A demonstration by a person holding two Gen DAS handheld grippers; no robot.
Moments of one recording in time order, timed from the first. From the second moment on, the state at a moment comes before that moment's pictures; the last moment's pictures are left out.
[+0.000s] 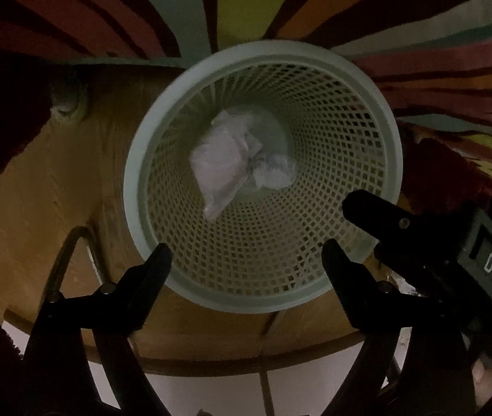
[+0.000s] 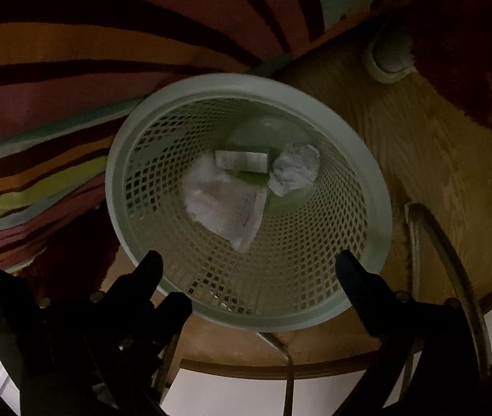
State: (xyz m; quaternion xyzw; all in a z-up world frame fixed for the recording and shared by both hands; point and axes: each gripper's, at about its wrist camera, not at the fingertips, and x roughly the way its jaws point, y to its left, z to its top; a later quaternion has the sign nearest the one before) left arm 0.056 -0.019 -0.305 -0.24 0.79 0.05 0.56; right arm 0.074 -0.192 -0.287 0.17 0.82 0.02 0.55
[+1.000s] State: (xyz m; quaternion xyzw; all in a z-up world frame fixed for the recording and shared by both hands) left arm 0.048 -0.005 -0.277 -0.27 0.76 0.04 0.59; right arm 0.075 -0.211 -0.246 0.22 0.79 0.03 0.57
